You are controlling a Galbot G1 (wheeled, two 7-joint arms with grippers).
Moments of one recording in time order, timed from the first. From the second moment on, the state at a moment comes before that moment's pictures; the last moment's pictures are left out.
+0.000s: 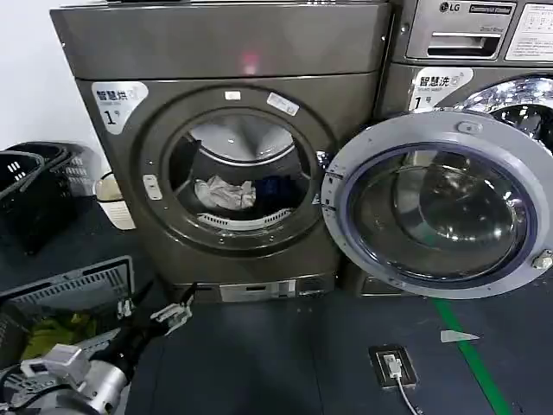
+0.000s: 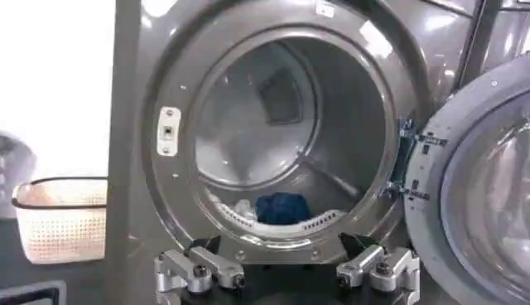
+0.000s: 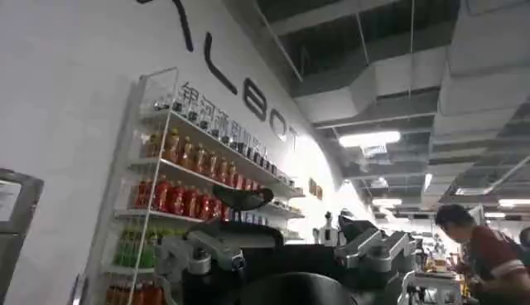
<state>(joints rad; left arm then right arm) 1.46 -1.41 -0.73 -2.42 -0.37 0.64 0.17 -1.81 0.99 2.36 1.89 0.88 -0.38 -0.05</state>
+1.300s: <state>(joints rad) 1.46 -1.42 -0.73 -2.41 -0.37 0.65 0.17 -1.80 1.01 2.33 1.88 0.88 -0.29 -0.09</state>
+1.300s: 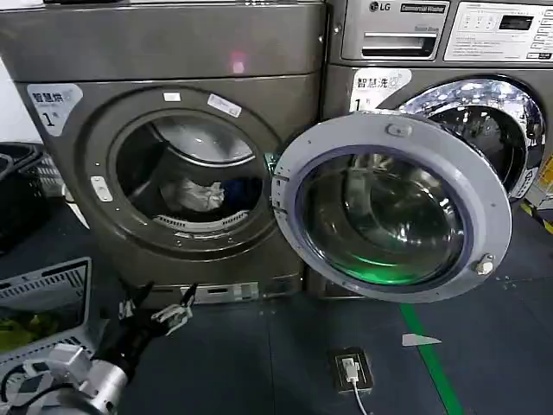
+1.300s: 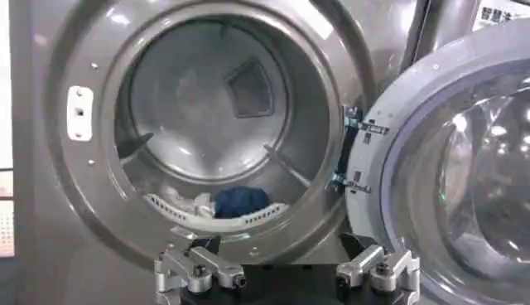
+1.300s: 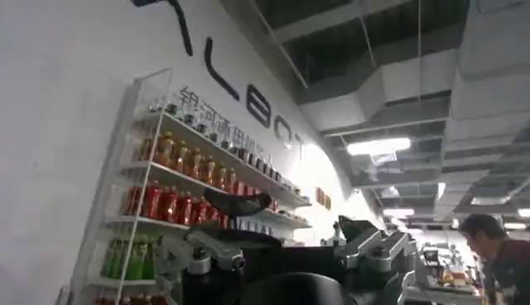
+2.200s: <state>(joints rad) 1.46 -1.40 -0.75 -2.43 -0.38 0.64 0.17 -1.81 1.02 2.32 1.90 0.88 -0.21 -0.12</state>
